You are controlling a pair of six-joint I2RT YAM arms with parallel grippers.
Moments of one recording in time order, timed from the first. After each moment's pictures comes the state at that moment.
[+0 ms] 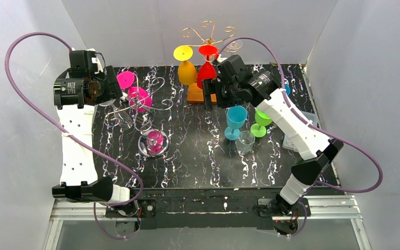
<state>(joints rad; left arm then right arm) 0.03 1.40 1.96 -1.36 -0.20 -0.23 0.77 1.66 1.97 -1.14 0.04 0.42</state>
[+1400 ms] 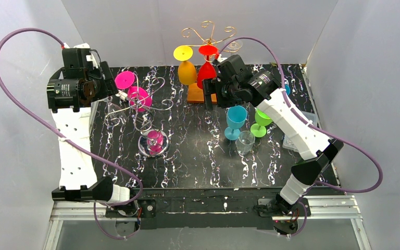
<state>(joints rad) 0.03 1.39 2.04 -1.38 -0.22 -0.23 0.77 1.66 1.97 -1.14 0.04 0.42</state>
